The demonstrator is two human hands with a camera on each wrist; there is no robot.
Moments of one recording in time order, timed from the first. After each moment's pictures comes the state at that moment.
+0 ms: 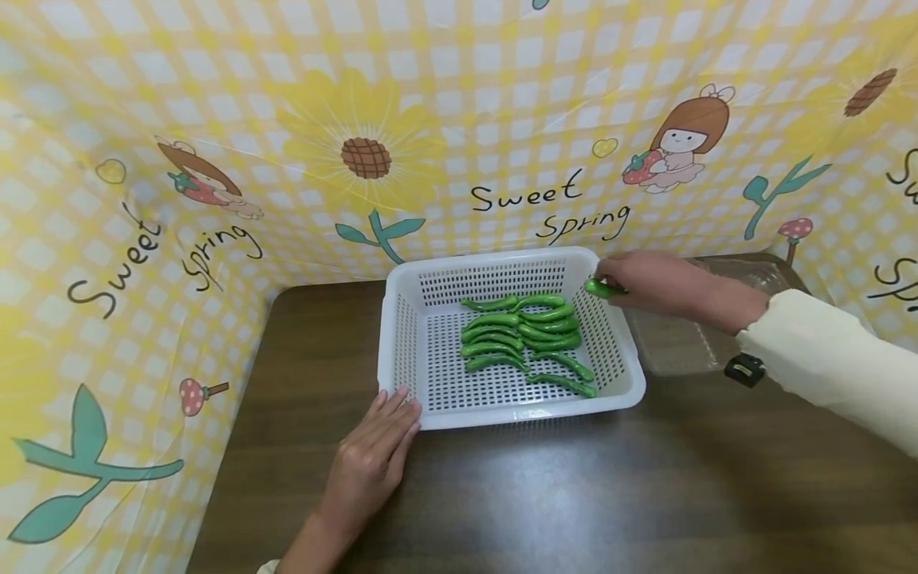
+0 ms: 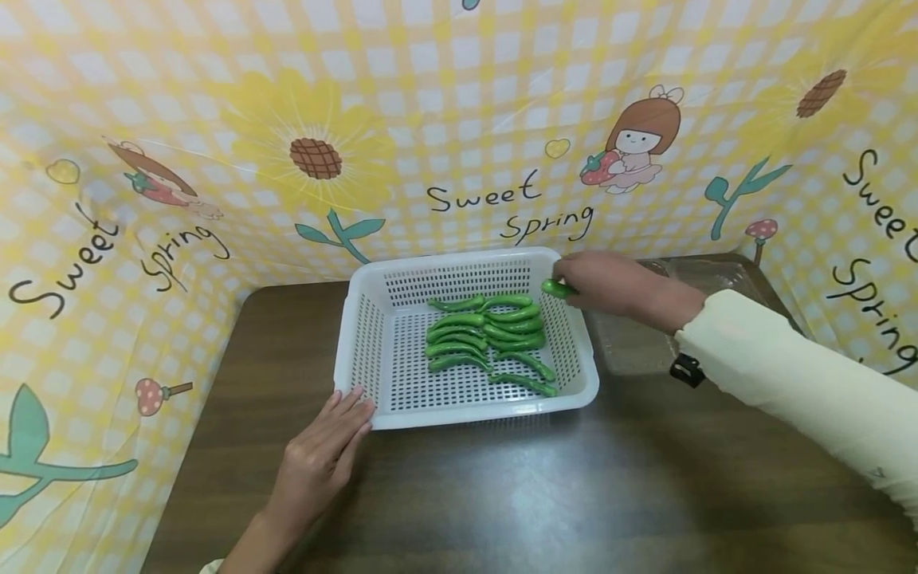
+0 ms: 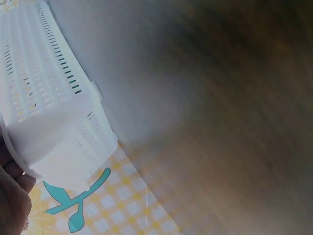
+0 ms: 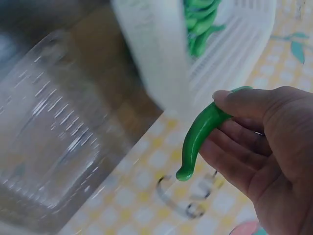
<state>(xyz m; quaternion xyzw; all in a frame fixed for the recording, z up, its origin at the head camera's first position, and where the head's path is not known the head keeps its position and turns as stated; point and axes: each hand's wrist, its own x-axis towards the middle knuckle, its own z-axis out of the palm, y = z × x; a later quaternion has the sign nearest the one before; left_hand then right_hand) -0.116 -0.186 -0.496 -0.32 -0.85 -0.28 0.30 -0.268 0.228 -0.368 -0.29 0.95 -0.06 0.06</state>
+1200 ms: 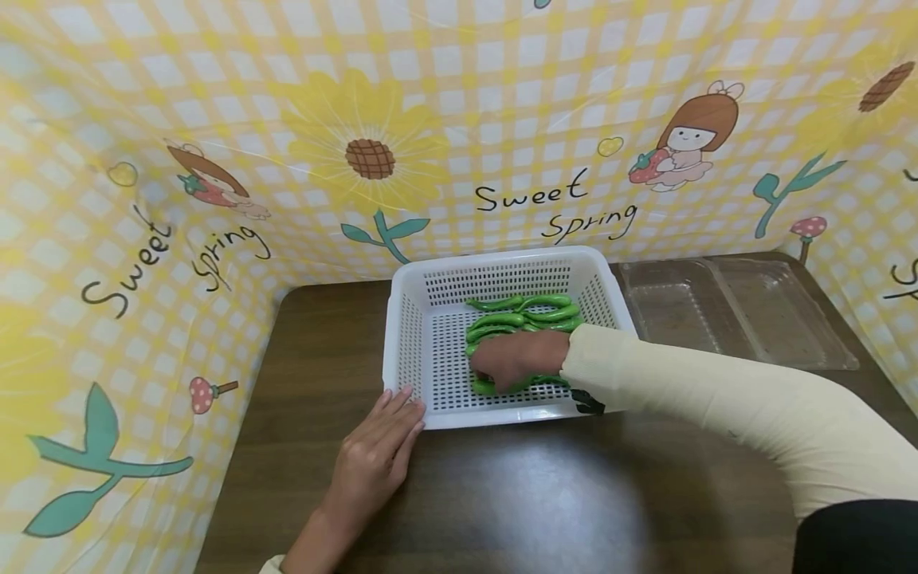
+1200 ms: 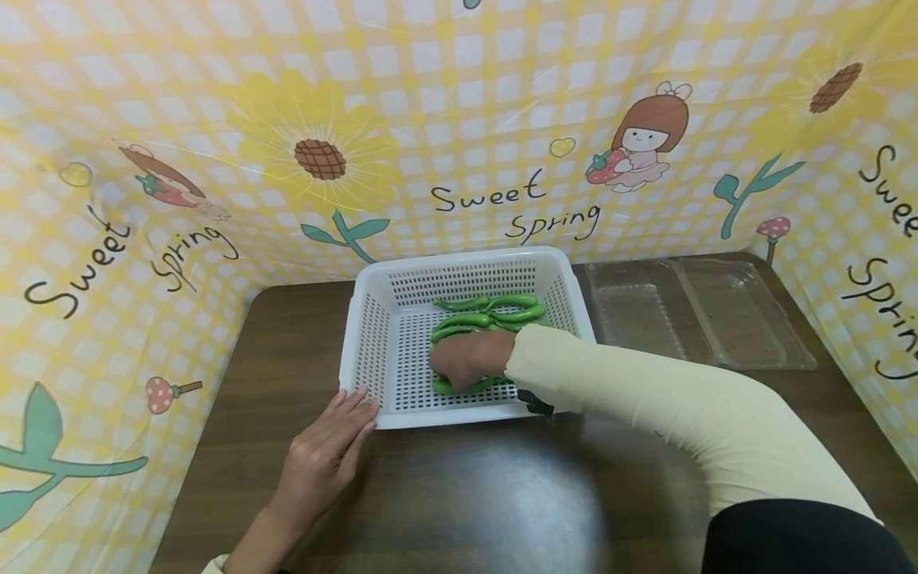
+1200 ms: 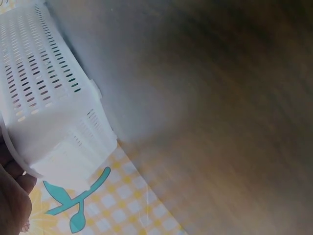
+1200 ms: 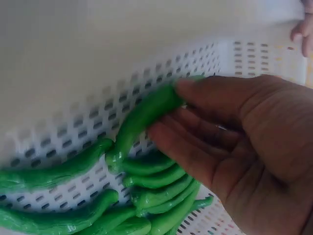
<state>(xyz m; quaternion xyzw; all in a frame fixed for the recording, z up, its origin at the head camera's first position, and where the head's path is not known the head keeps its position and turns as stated) -0.119 -0.185 -0.491 -0.33 -0.84 -0.27 0.32 -0.256 0.050 -0.435 -0.40 0.86 -0.01 0.32</state>
